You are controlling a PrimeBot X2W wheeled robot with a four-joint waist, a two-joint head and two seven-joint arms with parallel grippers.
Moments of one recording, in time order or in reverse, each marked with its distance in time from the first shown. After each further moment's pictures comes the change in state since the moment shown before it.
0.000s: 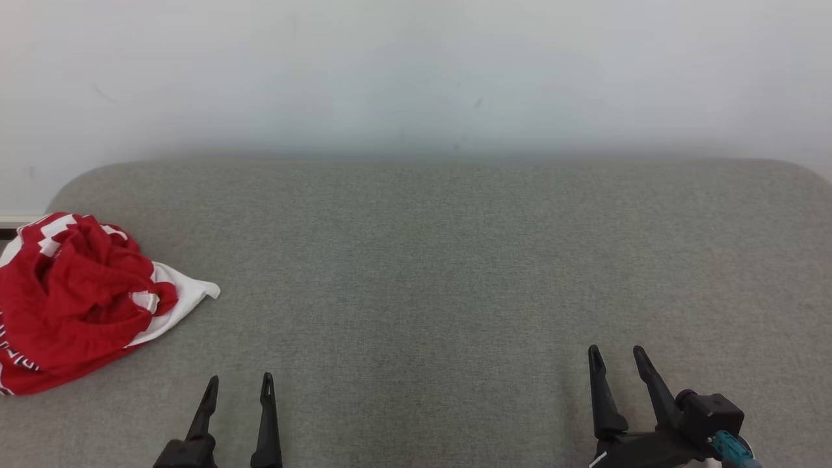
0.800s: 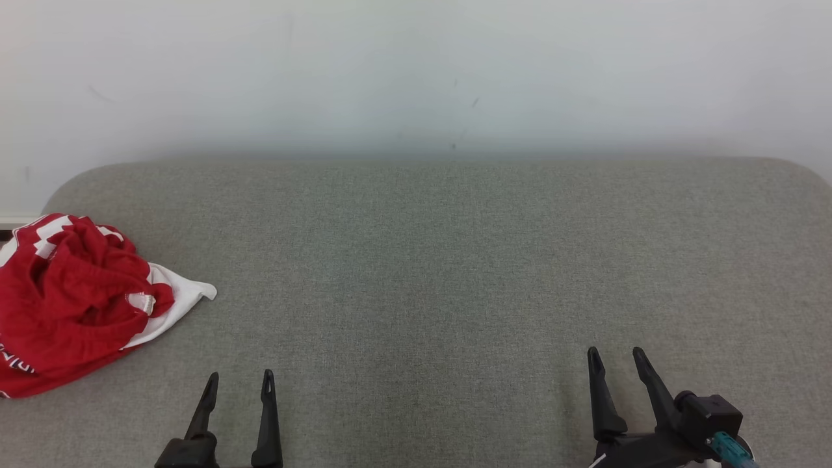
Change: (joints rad) left arm 0.002 0.004 -0.010 -0.019 0.009 0.009 0.002; right arm 0.007 0.000 0.001 -0.007 -0.005 0.000 0.004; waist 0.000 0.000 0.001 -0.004
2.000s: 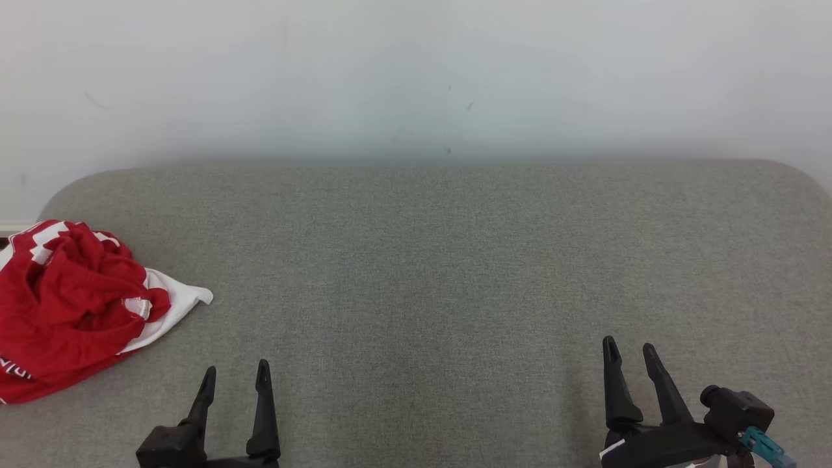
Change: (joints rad) left arm -0.008 0.027 -0.036 -0.052 -0.162 0.035 0.068; right arm 0.016 0.001 -0.012 -0.078 0.225 0.000 0.069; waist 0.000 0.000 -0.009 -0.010
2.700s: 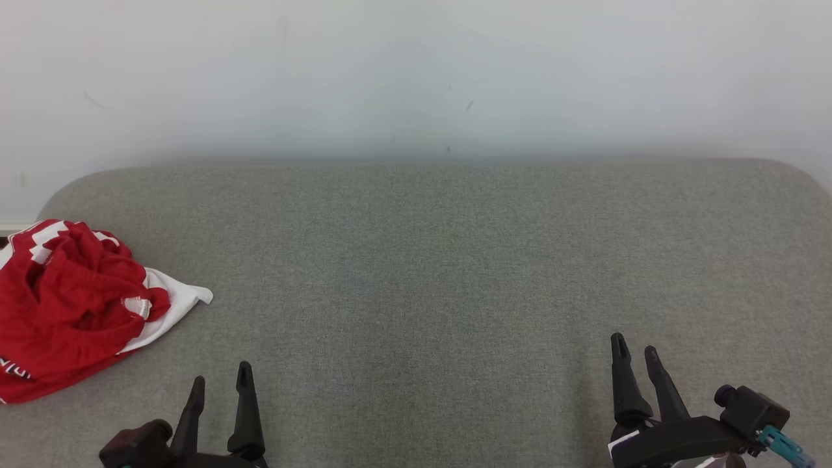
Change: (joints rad) left arm 0.000 -0.018 0.057 0.002 -0.212 -0.030 0.052; right arm 0.000 0.000 -0.006 -0.017 0.194 0.000 0.049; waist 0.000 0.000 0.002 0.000
